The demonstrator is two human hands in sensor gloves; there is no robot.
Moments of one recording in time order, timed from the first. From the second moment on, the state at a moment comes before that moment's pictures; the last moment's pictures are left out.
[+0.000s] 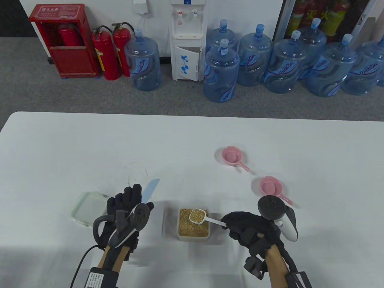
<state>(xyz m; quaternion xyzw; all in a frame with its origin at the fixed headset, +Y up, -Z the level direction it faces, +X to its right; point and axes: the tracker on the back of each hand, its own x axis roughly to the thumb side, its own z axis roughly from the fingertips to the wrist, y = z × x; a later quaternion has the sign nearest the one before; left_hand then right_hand) -0.202 -0.710 -0.272 0.05 0.01 -0.02 1.00 0.171 -0.719 -0.267 0.05 0.25 0.84 0.47</state>
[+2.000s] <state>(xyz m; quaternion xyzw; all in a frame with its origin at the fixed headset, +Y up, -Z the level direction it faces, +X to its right) -0.209 -0.719 -0.277 -0.02 -0.07 0.04 1.00 0.267 -0.722 -0.274 -0.23 -0.03 0.96 0.16</state>
